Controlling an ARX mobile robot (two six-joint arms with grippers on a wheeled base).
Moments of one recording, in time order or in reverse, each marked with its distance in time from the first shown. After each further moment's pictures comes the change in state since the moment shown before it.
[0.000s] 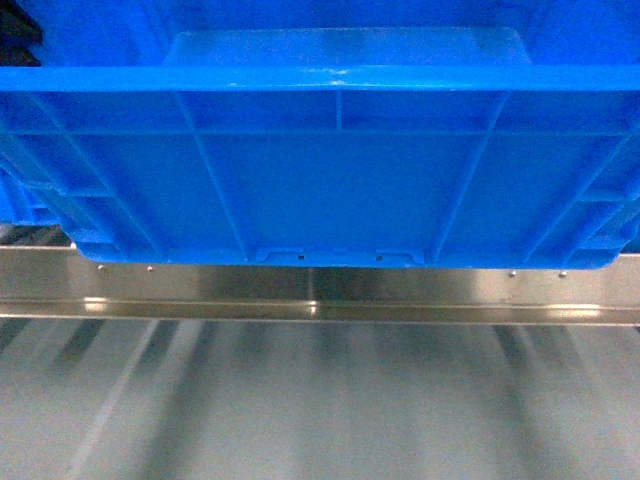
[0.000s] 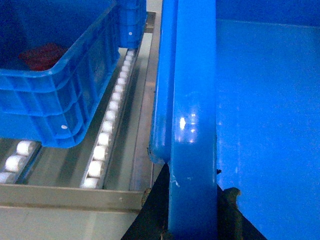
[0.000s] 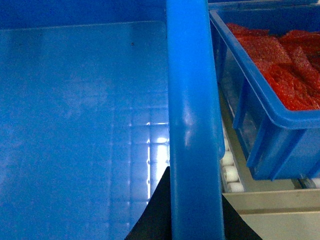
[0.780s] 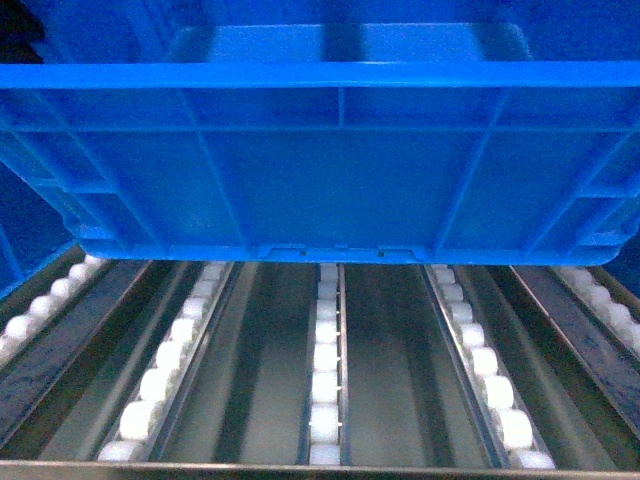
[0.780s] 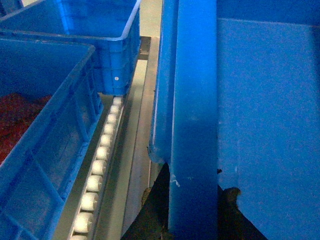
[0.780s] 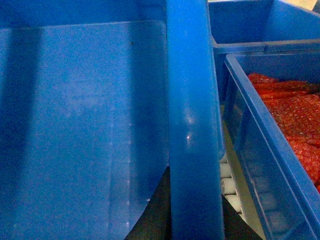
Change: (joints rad) left arm 0.000 0.001 0.000 0.010 0.002 0.000; right arm 0.000 0.000 0.000 0.007 0.000 0.000
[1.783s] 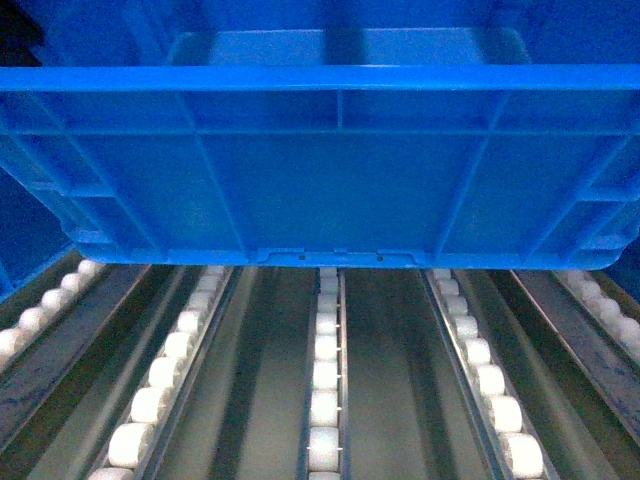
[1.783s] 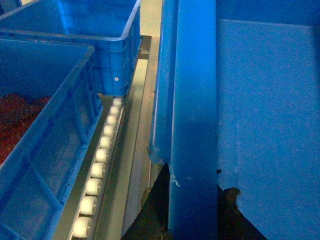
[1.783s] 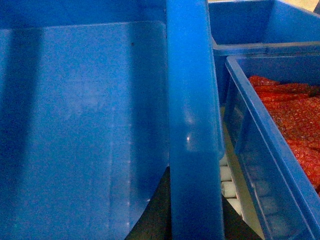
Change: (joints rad) left arm 0.000 0.002 0.000 -0.011 -0.002 -0.001; right arm 0.000 0.002 0.000 -0.008 0.000 0.000
